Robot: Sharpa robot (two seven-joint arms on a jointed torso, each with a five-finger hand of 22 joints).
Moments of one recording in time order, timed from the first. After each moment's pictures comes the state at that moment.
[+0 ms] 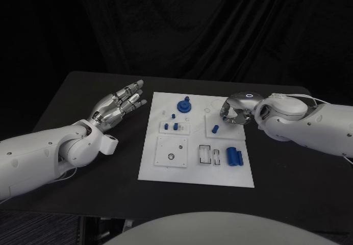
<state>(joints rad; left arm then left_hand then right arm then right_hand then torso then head) 1.18 -0.90 -0.21 1.43 -0.18 0.03 0.68 1.38 0.18 -0.25 0.29 0.35 0.28 -0.04 0.03 0.03 0.05 0.06 0.09 0.02 0.00 0.15 0.00 0.00 0.17 0.06 0.28 0.03 0.27 1.29 -0.89 -0.25 1.43 -1.63 -0.24 -0.08 1.42 -0.10 0.35 0.07 0.37 0.96 0.13 0.12 0.23 0.91 0.11 0.33 0.27 1.36 0.04 1.16 1.05 0.12 1.30 0.14 0.84 1.31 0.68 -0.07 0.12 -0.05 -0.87</state>
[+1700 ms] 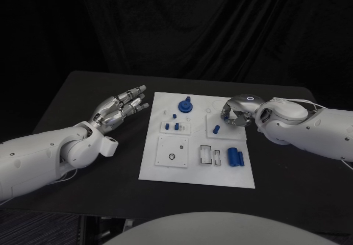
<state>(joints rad) 1.17 -0.90 -0.21 1.41 -0.18 0.07 0.68 1.48 0.18 -0.24 0.27 0.45 0.34 0.02 0.04 0.04 0.07 0.09 0.10 0.02 0.03 0.19 0.01 0.01 0.17 0.10 0.29 0.05 0.31 1.26 -0.89 -0.25 1.41 -1.62 -0.31 -0.05 1.44 -0.08 0.39 0.00 0.39 1.04 0.14 0.17 0.32 1.01 0.08 0.38 0.29 1.37 0.00 1.17 1.04 0.12 1.32 0.10 0.89 1.31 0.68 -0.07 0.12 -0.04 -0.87</state>
